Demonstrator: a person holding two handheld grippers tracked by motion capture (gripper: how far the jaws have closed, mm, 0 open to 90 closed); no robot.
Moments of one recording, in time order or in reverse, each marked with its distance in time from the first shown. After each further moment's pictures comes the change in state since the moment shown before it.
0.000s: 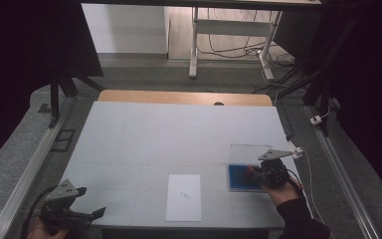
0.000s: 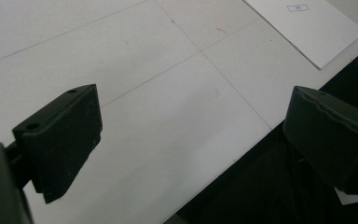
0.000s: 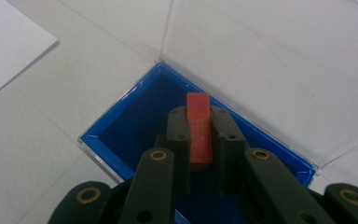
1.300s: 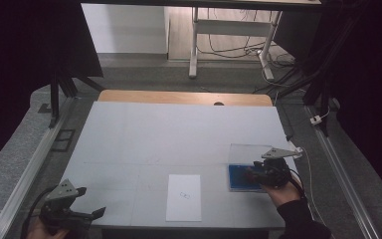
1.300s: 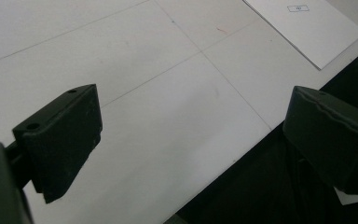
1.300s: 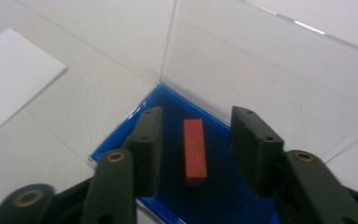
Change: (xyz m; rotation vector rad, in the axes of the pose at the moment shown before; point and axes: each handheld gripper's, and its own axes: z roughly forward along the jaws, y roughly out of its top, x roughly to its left) left arm 0.000 0.000 0.000 -0.002 0.002 -0.002; right arm 0.003 0.004 -0.011 -0.071 -0.013 0.051
